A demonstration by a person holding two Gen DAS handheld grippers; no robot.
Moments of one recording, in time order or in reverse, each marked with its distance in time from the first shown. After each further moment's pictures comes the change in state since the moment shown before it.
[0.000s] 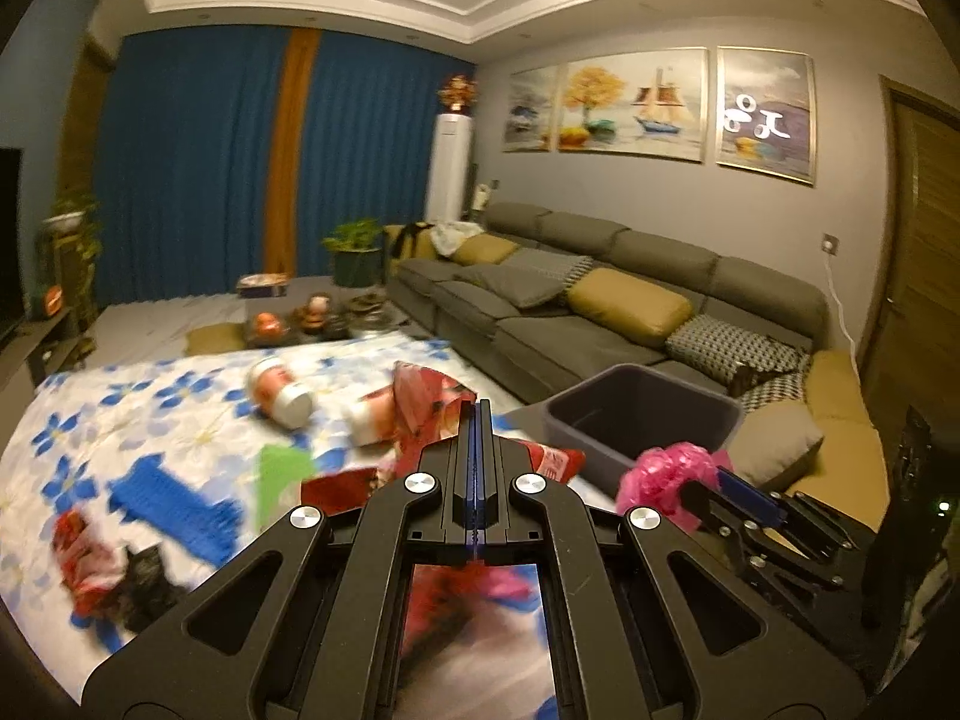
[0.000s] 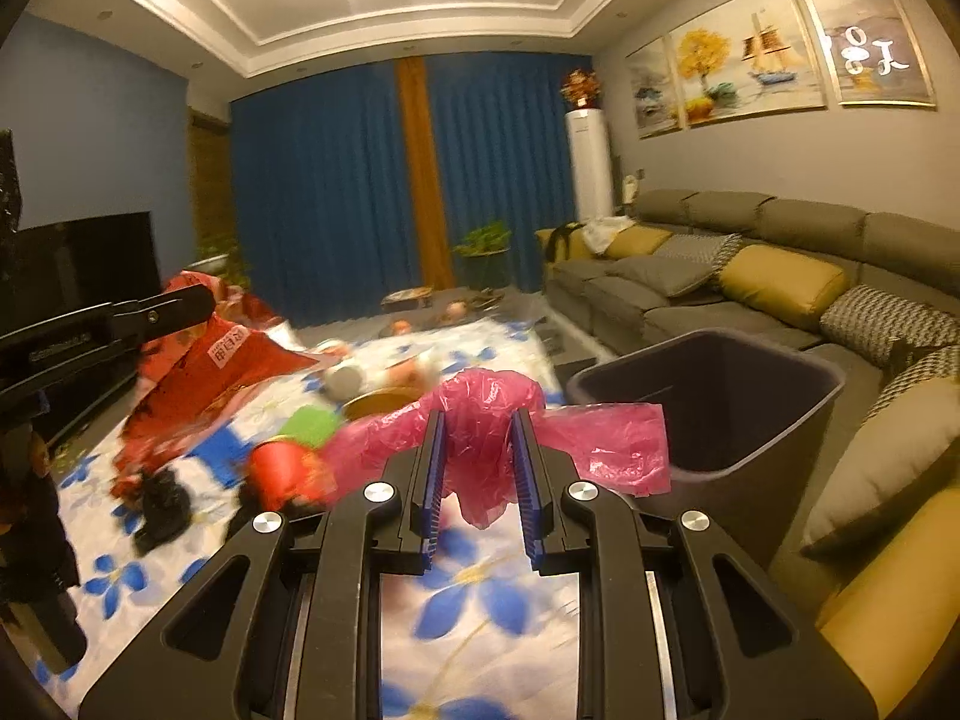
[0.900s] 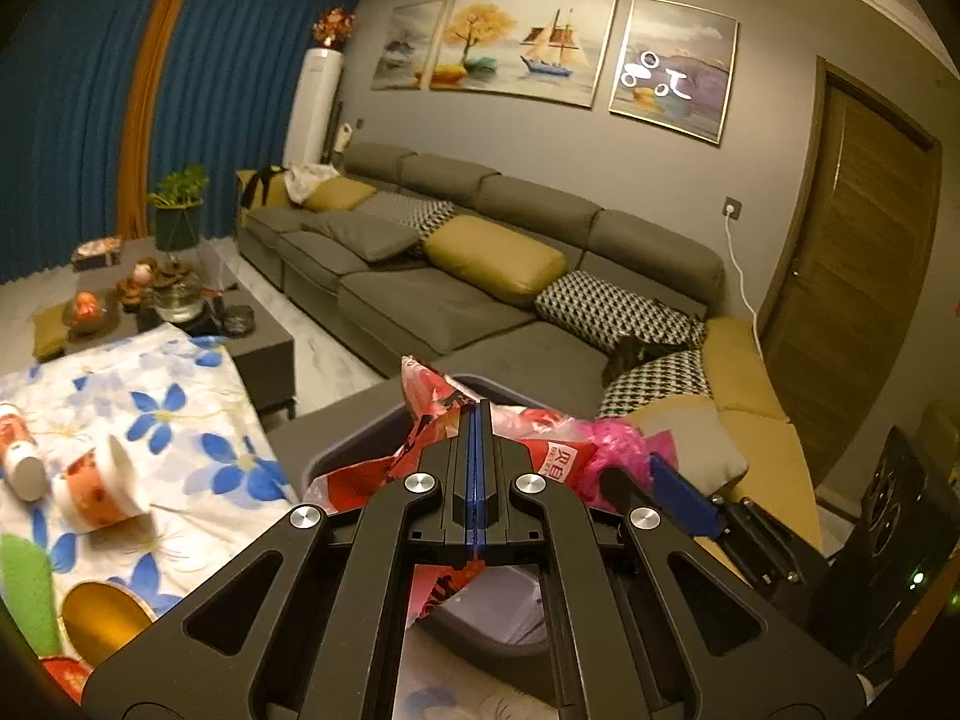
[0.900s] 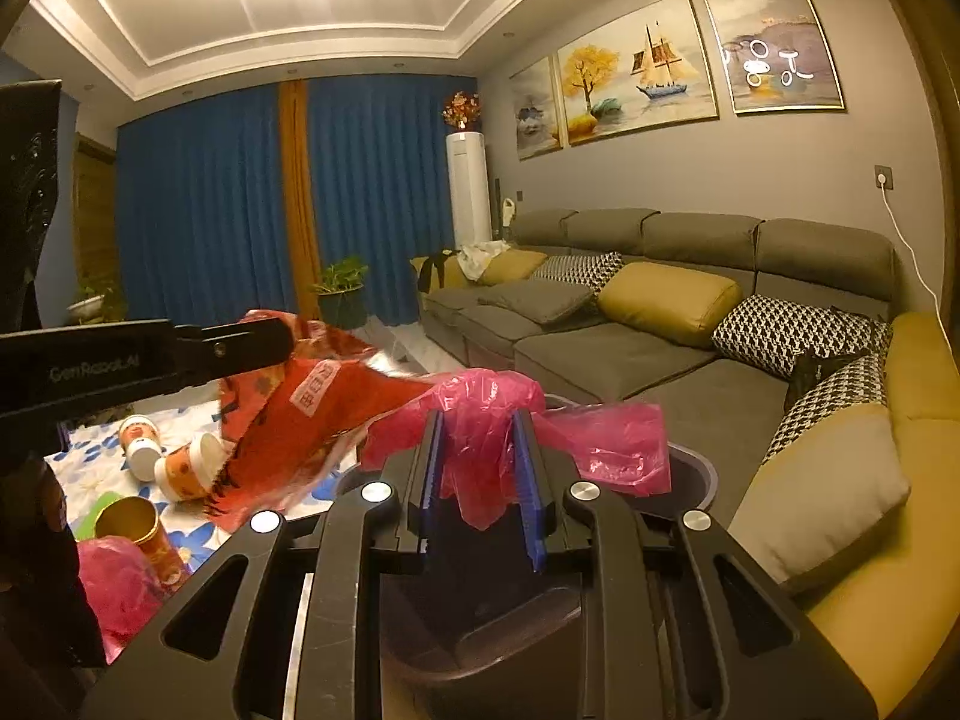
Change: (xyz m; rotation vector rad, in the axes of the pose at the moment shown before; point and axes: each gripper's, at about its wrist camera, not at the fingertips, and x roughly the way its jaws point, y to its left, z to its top) left arm 0.210 -0.116 0.039 -0.003 0.158 -0.342; right arm 0.068 -0.123 0.032 0.060 -0.055 -0.263
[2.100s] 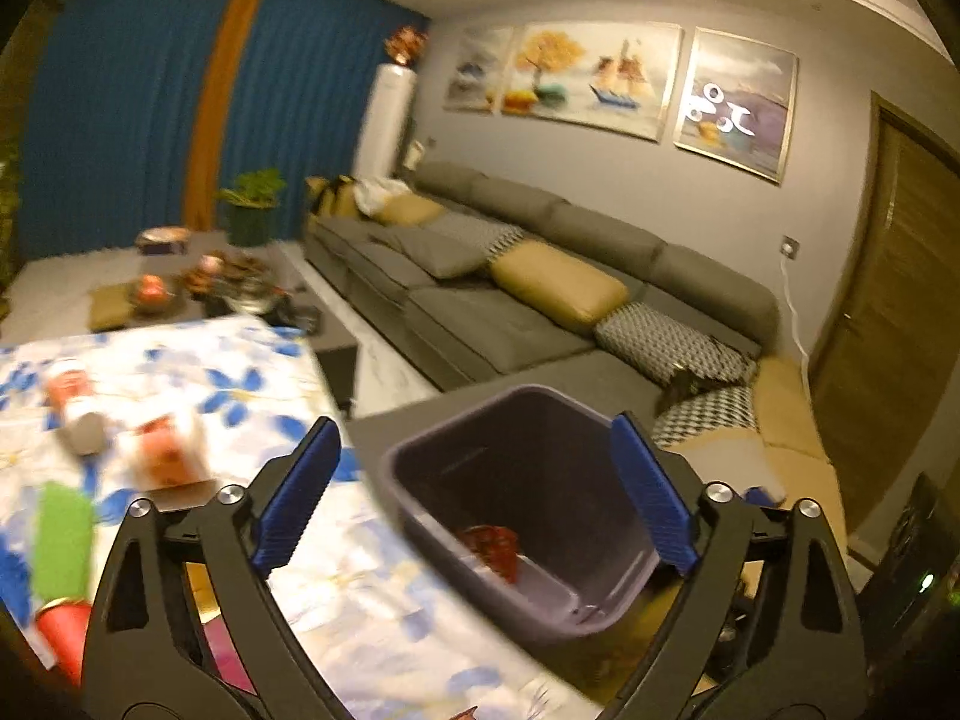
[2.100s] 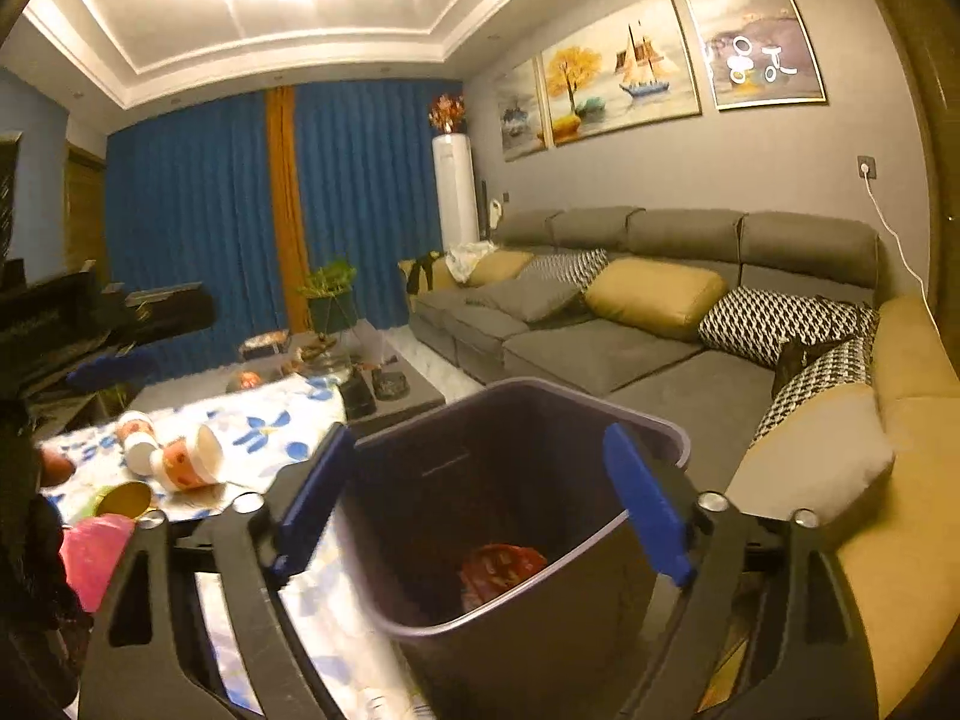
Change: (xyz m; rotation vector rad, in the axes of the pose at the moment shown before) left arm -0.058 0.022 -0.022 -0.081 -0.092 0.183; right arm -0.030 -0.008 -0.009 0.023 -0.025 -0.015
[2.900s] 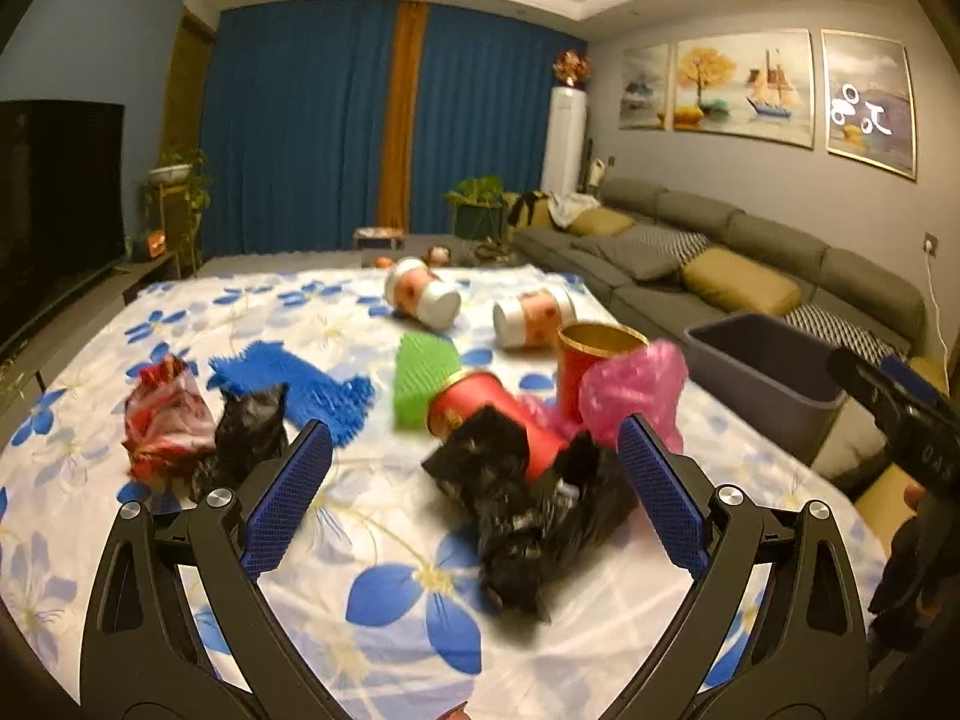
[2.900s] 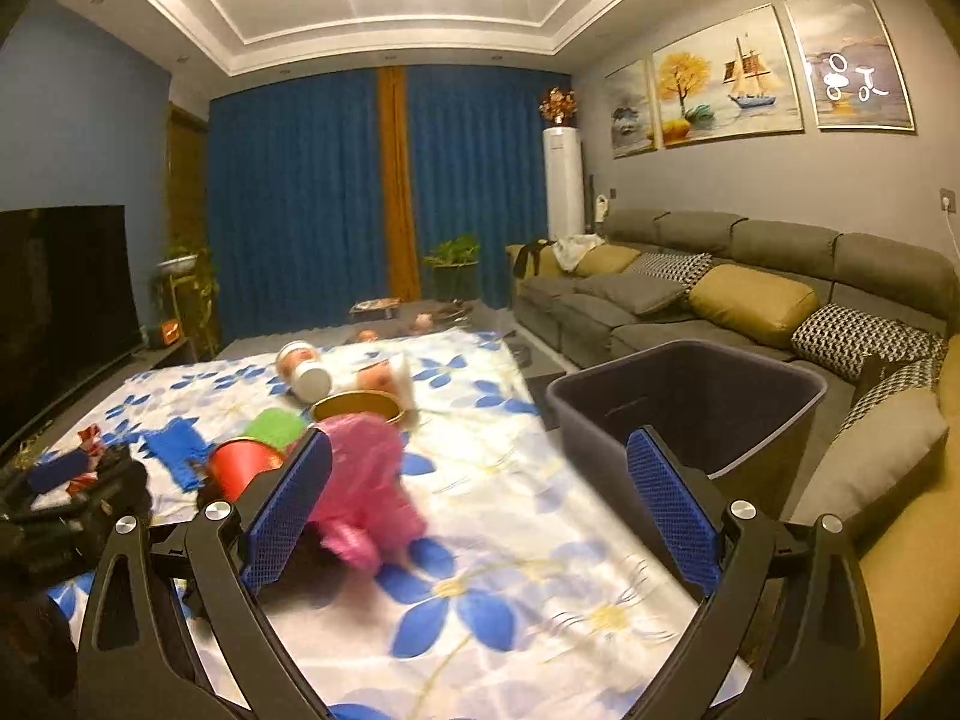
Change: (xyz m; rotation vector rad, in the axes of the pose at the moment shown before) left arm -0.192 0.125 -0.123 -0.030 -0.026 0.429; right arm -0.071 0.123 -0.045 -0.109 0.050 0.217
